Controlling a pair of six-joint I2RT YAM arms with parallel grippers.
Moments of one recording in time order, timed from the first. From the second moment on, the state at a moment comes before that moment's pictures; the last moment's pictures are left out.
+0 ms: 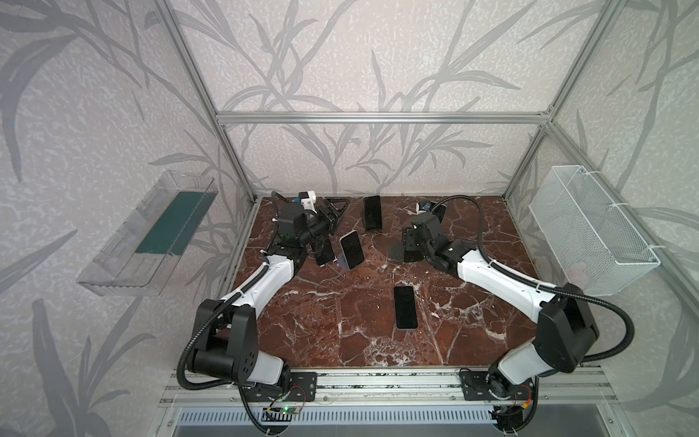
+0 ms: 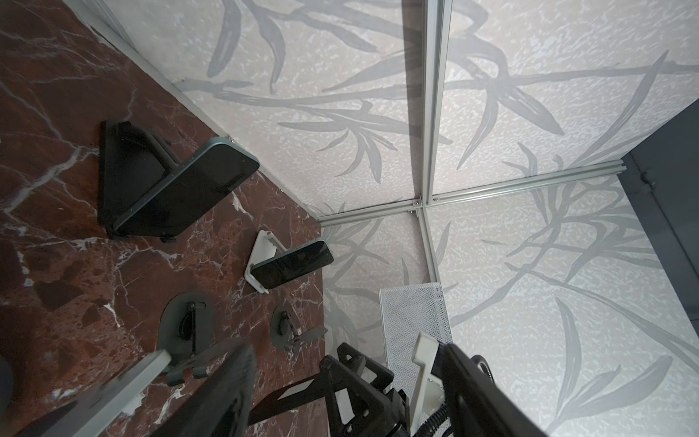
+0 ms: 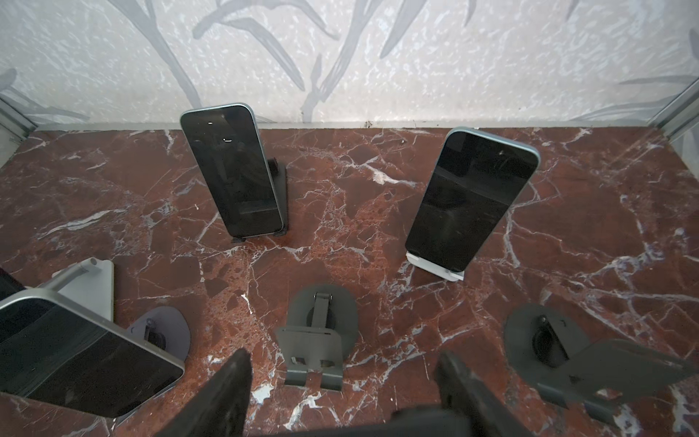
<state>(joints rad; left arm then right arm) -0.19 1.45 0.96 0.37 0.56 -1.23 0.63 1.53 1.17 -0.25 0.43 0.38</state>
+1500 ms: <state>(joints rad) -0.40 1.44 1.00 0.26 0.56 -1.10 0.55 1.16 0.75 -0.62 0.13 0.37</state>
